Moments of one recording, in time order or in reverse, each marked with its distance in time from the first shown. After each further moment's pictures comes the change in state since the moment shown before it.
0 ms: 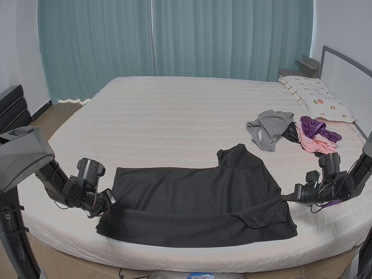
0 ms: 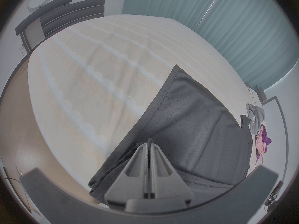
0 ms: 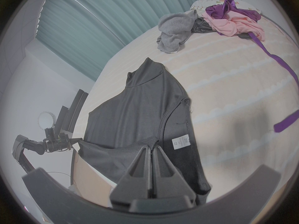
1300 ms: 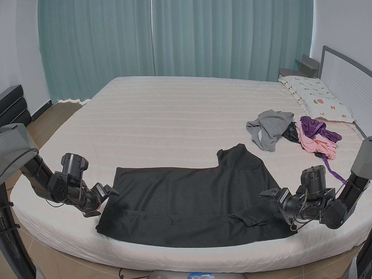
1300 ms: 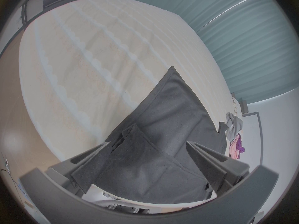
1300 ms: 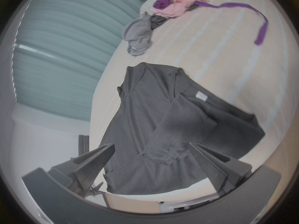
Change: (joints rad) left arm 0.110 -0.069 0.032 0.003 -0.277 -0.073; right arm 0.308 -0.027 0.205 -0.344 -0.354 0.758
